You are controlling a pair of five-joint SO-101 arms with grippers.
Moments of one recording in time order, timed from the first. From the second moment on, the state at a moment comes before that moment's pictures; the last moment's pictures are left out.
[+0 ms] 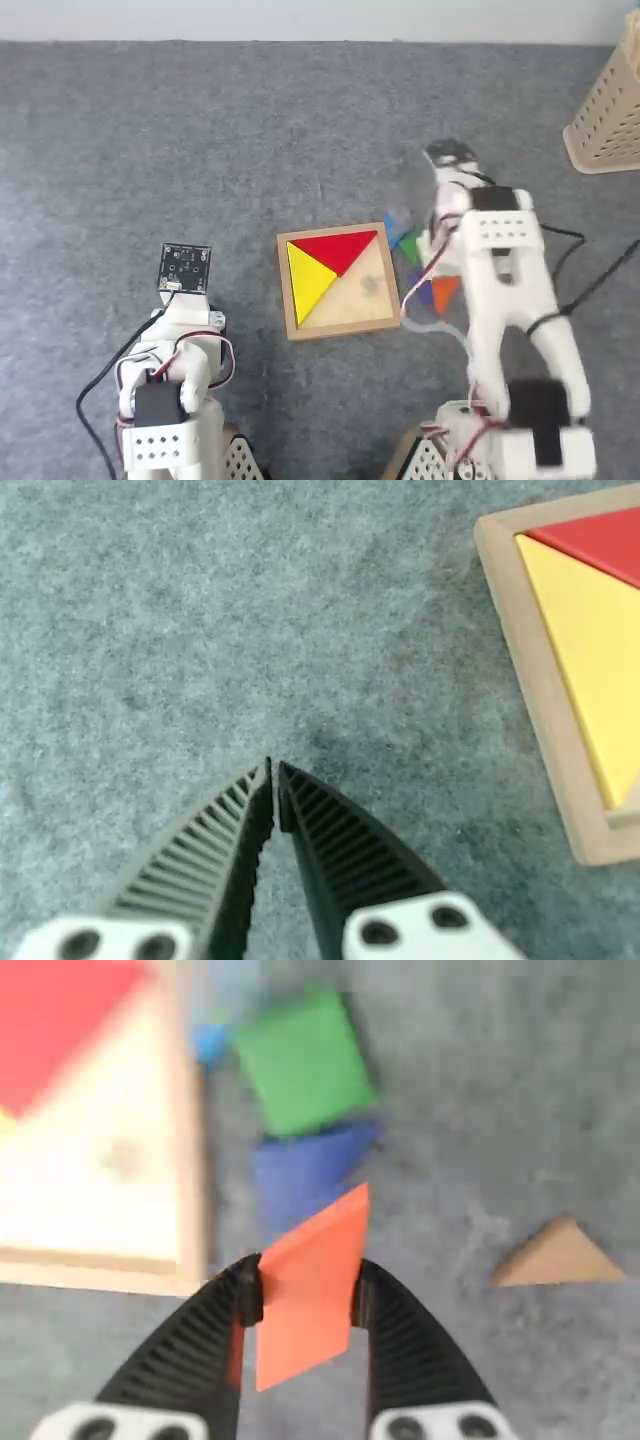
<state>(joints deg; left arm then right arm) -11.2 -103.4 96.9 72.0 -3.6 -9.9 -12.5 27.1 75.2 8.3</state>
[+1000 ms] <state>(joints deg) -11.2 -103.4 96.9 72.0 -3.6 -26.3 14.6 6.0 73.4 -9.9</state>
